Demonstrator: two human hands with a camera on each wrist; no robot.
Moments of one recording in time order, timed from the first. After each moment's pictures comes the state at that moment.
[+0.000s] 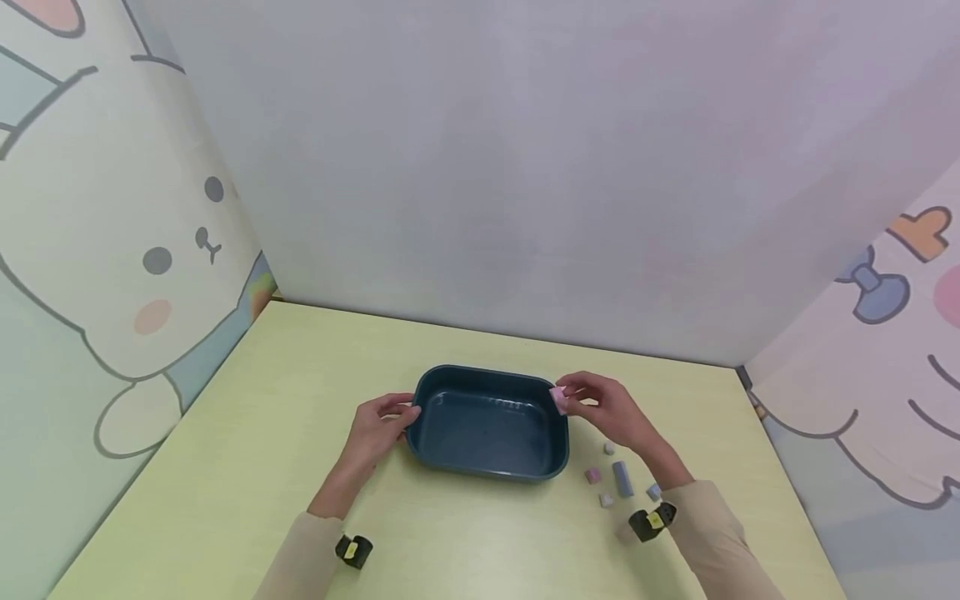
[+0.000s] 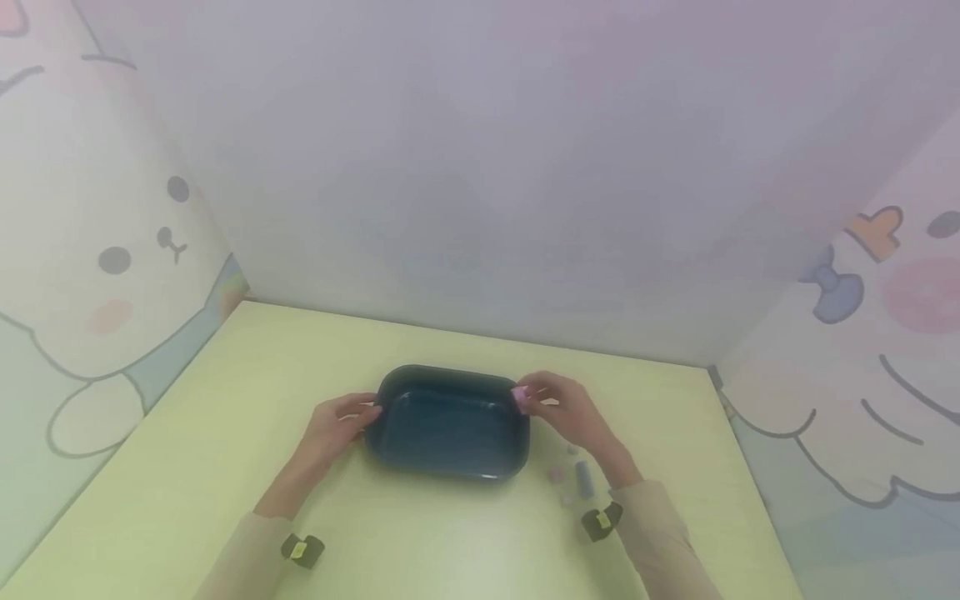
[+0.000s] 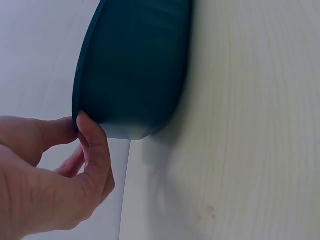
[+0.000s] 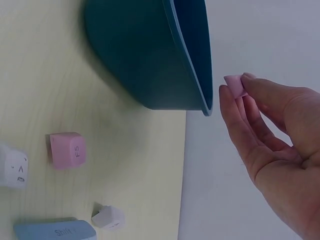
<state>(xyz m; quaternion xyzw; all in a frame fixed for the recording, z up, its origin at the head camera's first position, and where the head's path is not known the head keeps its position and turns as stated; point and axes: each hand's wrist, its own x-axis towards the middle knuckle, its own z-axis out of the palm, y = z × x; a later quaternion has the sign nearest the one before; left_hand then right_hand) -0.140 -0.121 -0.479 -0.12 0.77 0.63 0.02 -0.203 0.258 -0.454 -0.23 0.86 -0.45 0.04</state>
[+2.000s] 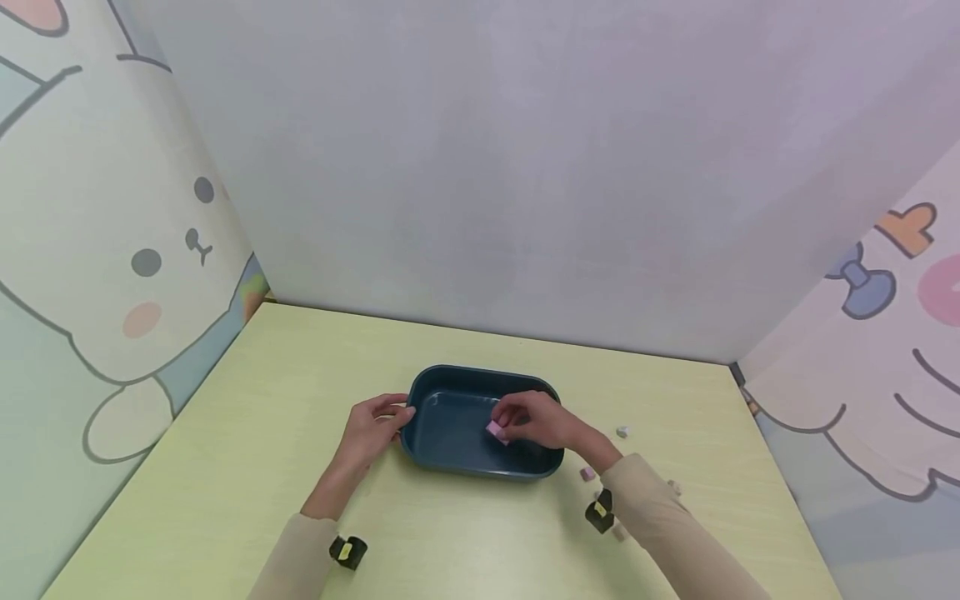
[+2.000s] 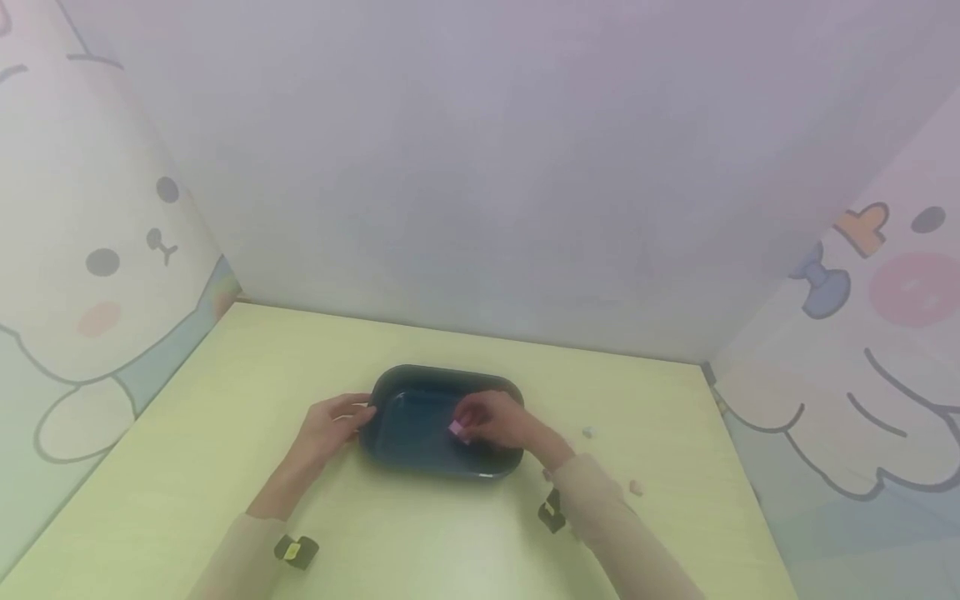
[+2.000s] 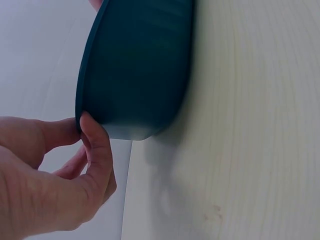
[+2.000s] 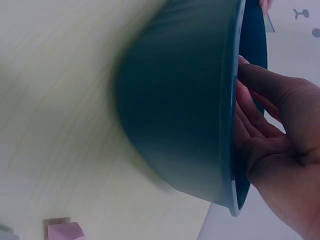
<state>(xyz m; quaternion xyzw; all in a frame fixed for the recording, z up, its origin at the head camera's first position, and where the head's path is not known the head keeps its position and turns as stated) -0.142 -0.127 -0.481 -0.12 0.77 0.63 0.03 -0.207 0.176 -0.468 -0.37 0.83 -0.38 0.18</state>
